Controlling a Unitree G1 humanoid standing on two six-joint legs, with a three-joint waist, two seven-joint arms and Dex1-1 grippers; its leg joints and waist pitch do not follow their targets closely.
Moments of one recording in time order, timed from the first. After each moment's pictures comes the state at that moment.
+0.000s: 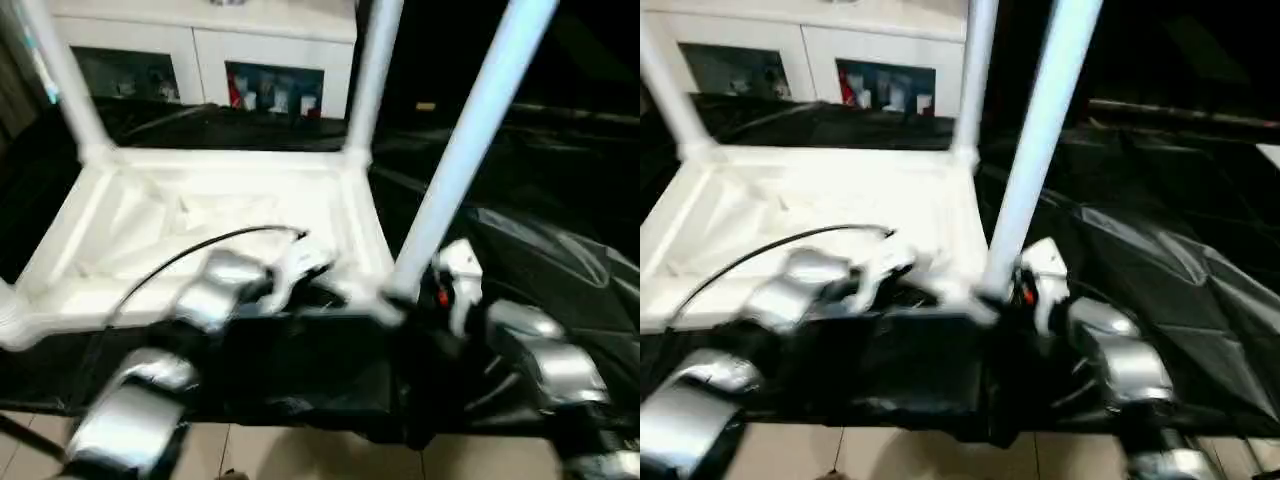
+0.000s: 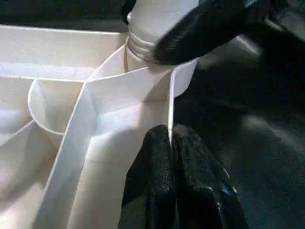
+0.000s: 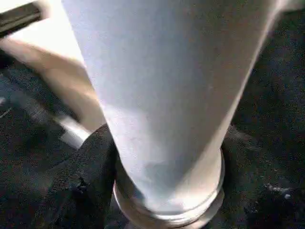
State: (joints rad) left arm -0.74 0.16 -0.26 0.85 0.08 0.06 -1.06; right arm -0.34 -0.29 0.04 0.37 0.20 0.30 0.65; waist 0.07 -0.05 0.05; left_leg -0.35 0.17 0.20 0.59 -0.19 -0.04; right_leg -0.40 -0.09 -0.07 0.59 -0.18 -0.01
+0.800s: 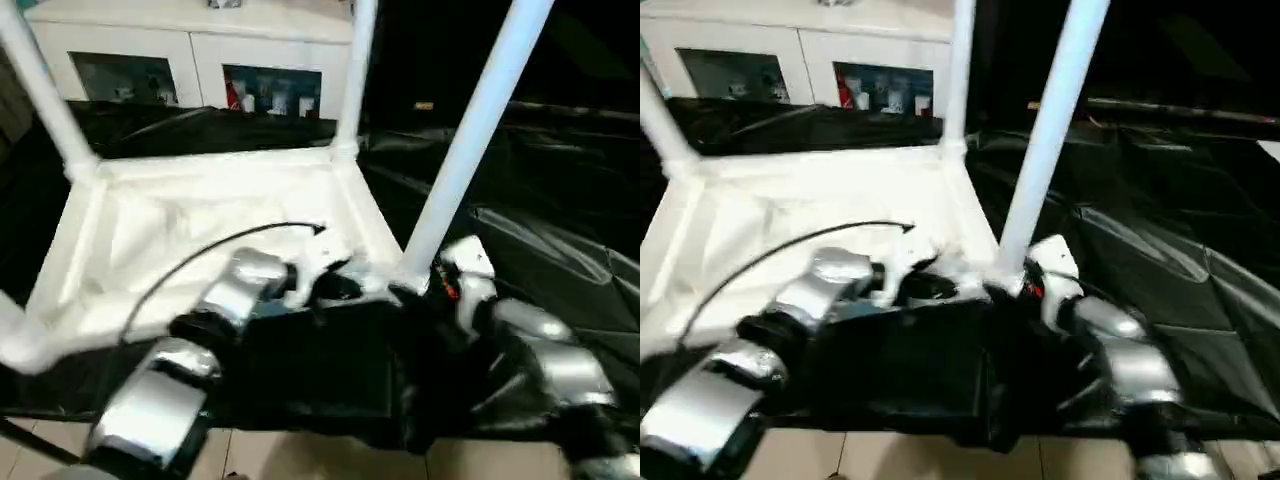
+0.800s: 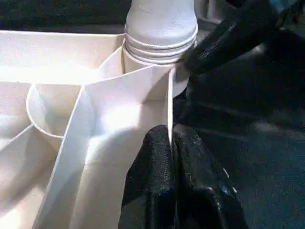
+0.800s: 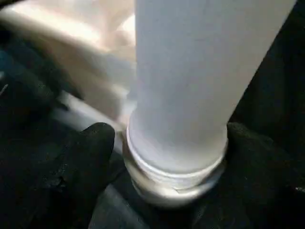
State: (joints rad) left arm -0.78 0.15 -0.25 0.94 0.08 -0.03 -1.10; right arm -0.30 -0.39 0.08 0.32 0.16 0.24 0.79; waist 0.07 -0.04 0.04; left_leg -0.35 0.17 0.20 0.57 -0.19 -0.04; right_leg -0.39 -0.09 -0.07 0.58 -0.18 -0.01
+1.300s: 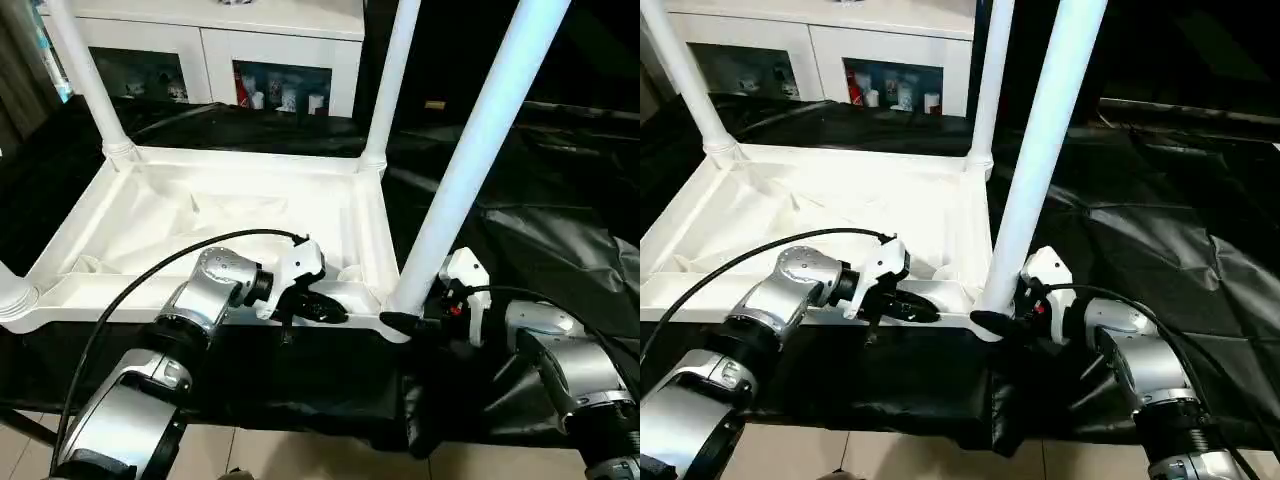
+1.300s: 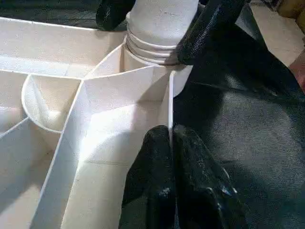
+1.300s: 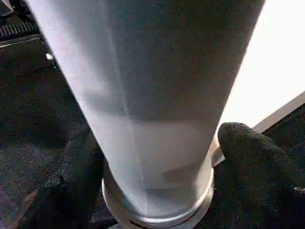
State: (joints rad) left arm -0.70 0.24 -0.27 0.81 0.04 0.02 -1.34; right arm -0.31 -0.45 0.12 0.32 0.21 0.23 1.02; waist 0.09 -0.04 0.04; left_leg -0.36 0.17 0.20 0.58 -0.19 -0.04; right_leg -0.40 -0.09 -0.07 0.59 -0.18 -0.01
